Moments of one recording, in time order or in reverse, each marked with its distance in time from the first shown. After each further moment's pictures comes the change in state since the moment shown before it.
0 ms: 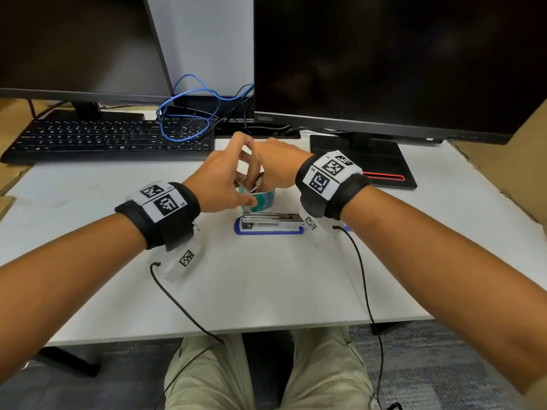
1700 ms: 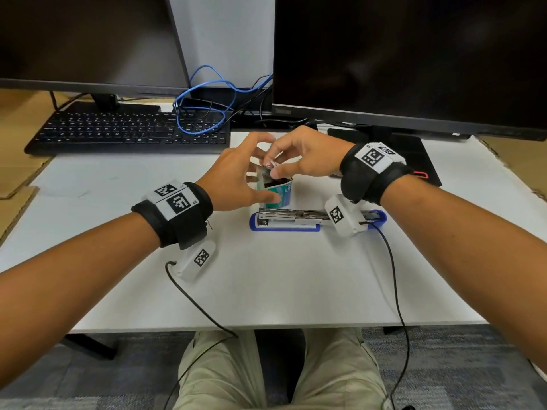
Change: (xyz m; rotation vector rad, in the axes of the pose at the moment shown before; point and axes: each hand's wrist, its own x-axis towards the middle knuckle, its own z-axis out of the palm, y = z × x) left_hand -0.004 -0.012 0.004 -0.066 0.055 0.015; right_hand 0.004 0.047 0.011 0.640 0.056 -0.153
